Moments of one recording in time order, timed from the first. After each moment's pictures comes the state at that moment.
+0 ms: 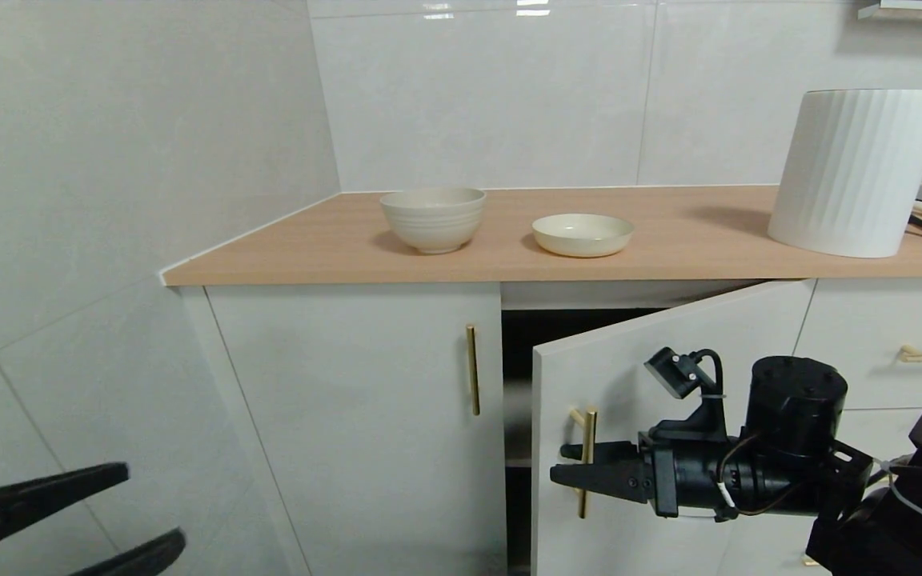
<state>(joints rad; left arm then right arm) -0.08 0.84 -0.50 0.01 -0.54 -0.03 0.56 2.00 -0.44 -1.43 0.85 0.61</state>
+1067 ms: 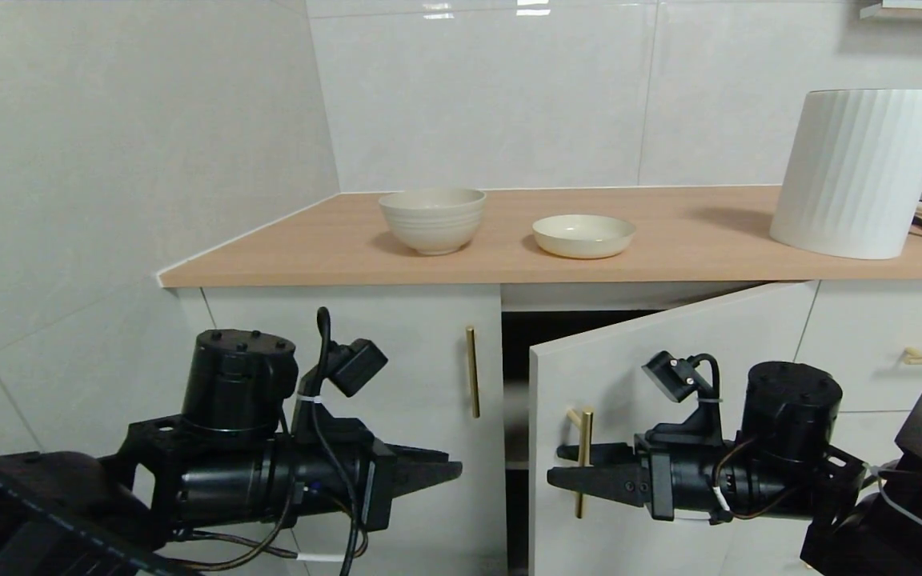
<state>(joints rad) -0.49 1.71 -0.57 -0.61 -0.58 -0.23 0.56 2.04 -0.43 -1.46 0.85 0.61</state>
